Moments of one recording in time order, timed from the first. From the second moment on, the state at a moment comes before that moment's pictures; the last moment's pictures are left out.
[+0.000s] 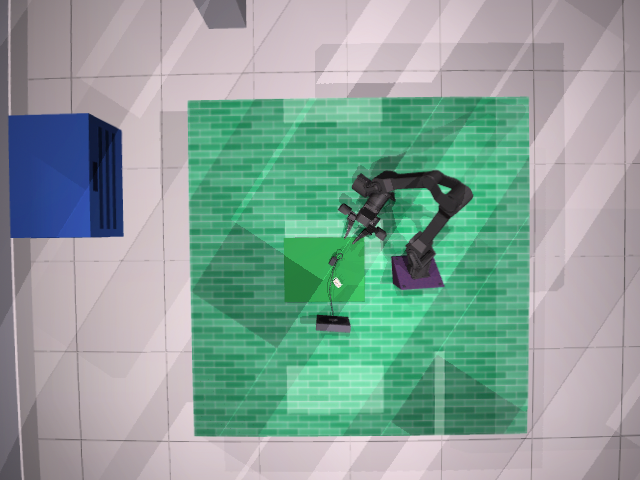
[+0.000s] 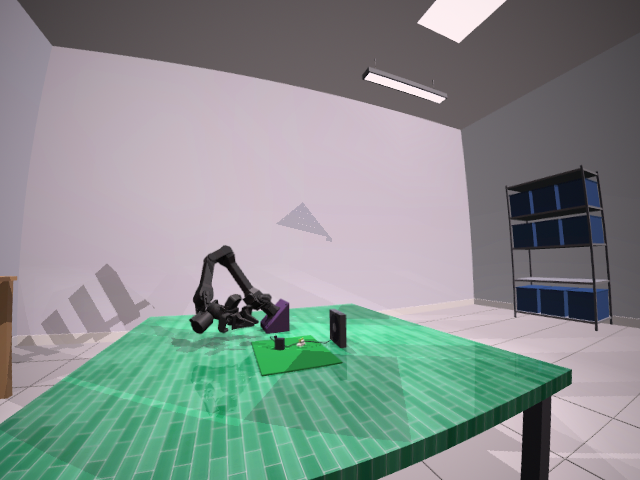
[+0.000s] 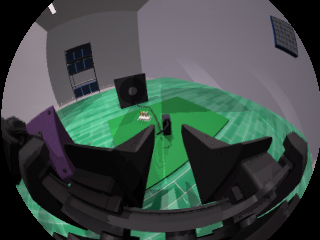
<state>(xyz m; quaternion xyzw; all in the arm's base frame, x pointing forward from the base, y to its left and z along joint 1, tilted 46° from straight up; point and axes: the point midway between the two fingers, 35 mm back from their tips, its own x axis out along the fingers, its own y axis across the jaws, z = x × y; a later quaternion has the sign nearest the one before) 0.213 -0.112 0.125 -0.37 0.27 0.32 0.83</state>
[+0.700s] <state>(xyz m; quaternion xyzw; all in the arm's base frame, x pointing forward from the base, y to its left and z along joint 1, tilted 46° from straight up) 0.208 -0.090 0.104 -0.28 0.45 0.35 0.77</state>
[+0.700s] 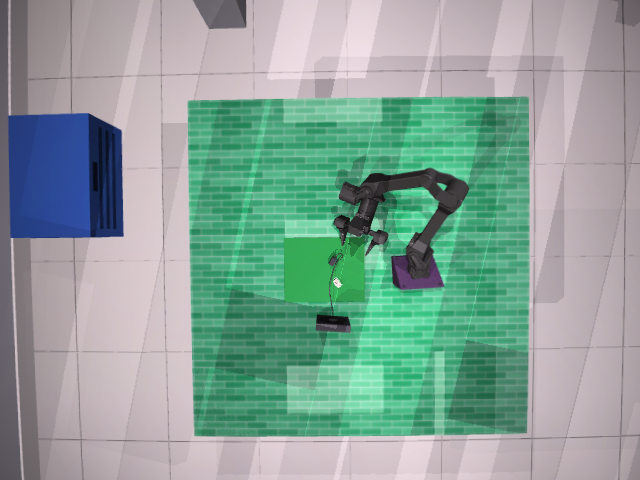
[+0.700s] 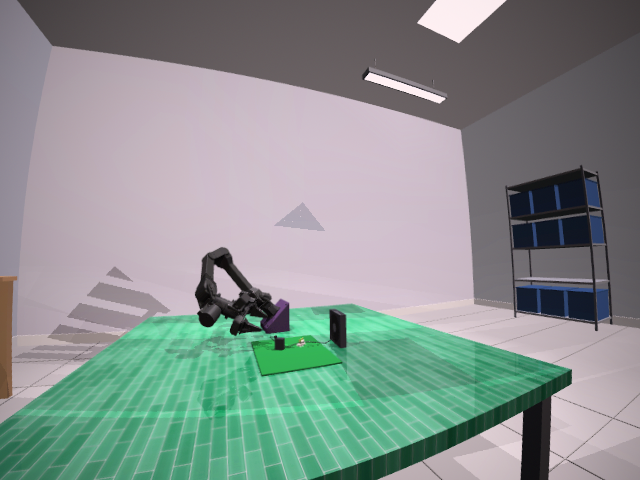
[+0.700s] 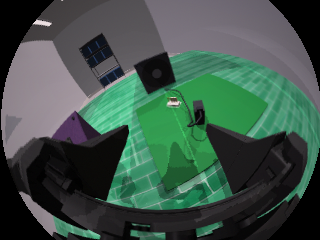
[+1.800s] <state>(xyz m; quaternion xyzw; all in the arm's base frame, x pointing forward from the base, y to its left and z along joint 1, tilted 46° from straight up) 0.203 -0.079 0.094 -0.28 0.72 0.22 0.60</state>
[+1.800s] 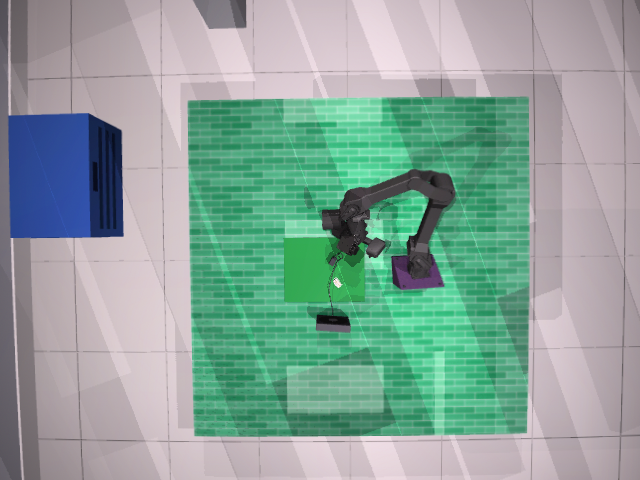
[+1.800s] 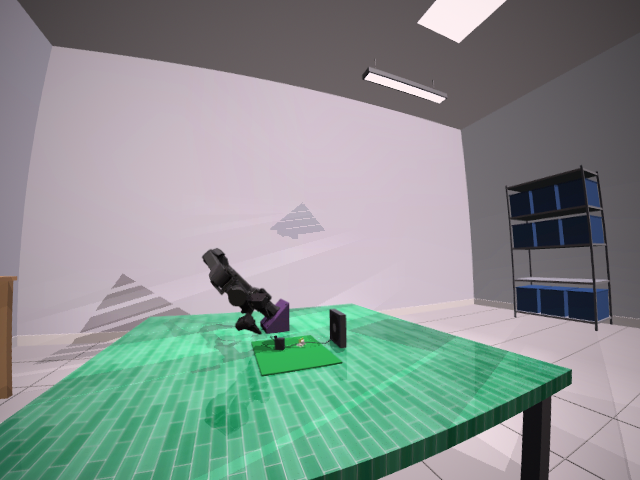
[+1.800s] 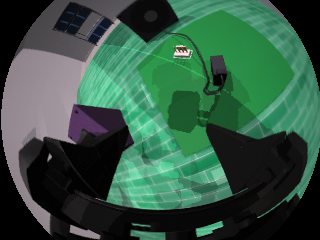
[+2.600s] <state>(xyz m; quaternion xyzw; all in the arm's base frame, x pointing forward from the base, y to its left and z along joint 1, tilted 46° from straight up) 0.227 -0.071 0.122 -0.40 0.75 0.02 0.52</state>
